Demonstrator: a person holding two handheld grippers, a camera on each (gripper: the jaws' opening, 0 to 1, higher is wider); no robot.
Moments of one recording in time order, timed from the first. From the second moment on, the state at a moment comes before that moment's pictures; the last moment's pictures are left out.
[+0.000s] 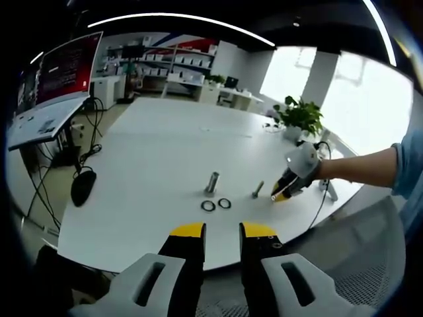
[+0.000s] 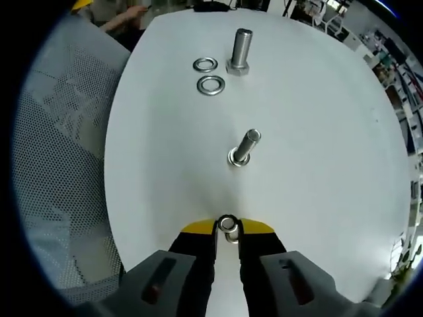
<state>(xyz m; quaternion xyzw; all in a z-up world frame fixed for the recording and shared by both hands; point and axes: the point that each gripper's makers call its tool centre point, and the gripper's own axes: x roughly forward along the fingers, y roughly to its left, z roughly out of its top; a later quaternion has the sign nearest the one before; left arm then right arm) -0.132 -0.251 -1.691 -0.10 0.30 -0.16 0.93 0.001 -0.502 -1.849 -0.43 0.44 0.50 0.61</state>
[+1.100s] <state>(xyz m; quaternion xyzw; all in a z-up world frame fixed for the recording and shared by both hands) -0.131 -0.251 -1.691 -0.10 0.30 -0.16 0.93 0.005 -0.472 -1.804 -0.43 0.42 0.51 0.62</state>
